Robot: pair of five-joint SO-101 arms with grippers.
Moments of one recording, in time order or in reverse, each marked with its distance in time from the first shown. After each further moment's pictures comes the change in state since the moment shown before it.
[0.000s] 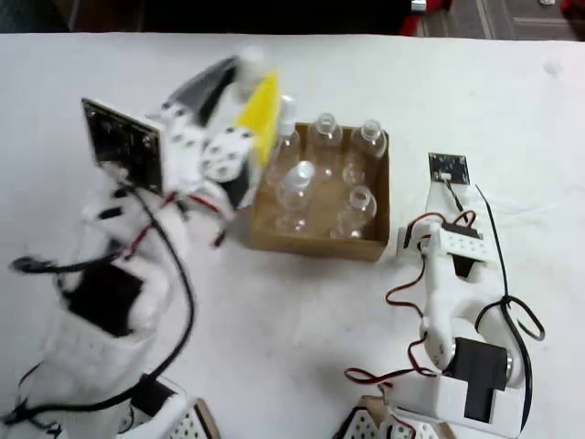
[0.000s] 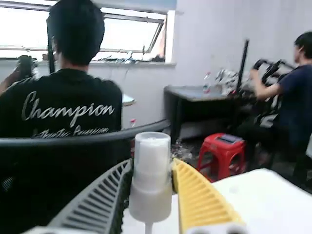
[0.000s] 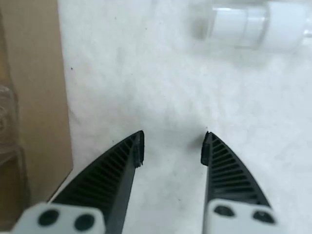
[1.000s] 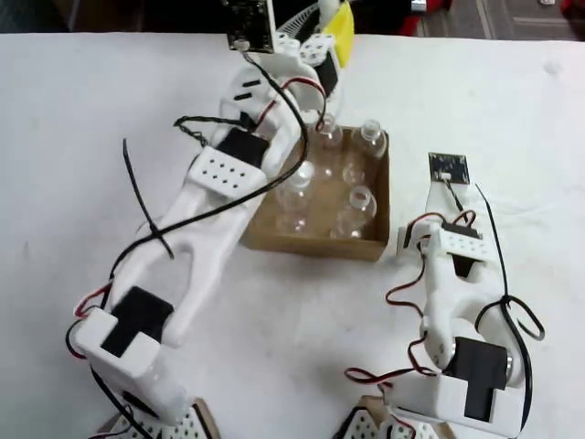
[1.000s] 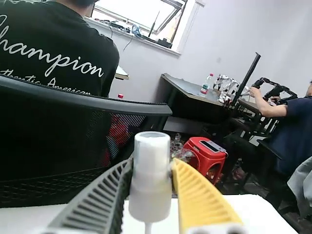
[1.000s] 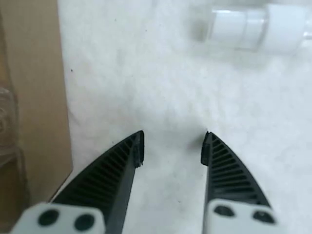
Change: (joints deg) left arm -3.1 58.2 -27.7 -26.9 18.2; right arm 0.0 0.2 0.0 -0.5 0.1
